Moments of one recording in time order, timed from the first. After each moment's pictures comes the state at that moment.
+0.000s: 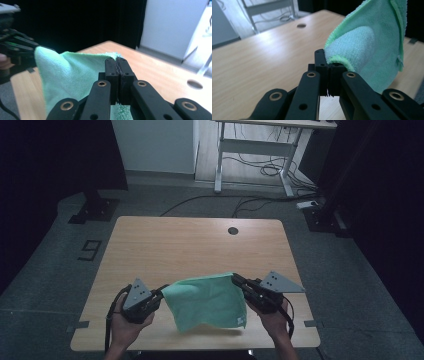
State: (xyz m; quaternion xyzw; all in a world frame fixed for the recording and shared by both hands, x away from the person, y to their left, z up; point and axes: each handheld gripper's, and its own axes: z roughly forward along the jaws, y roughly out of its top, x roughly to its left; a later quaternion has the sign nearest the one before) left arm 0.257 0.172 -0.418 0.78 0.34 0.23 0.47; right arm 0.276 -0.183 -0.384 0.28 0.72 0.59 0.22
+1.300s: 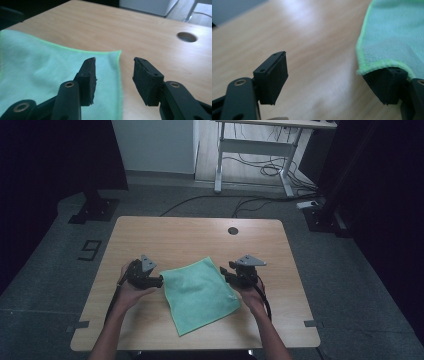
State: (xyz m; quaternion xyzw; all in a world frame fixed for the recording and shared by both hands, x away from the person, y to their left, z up) left arm 0.386 0.203 -0.493 0.82 0.40 0.27 0.31; right arm 0.389 -0.153 -0.479 0.40 0.75 0.47 0.21
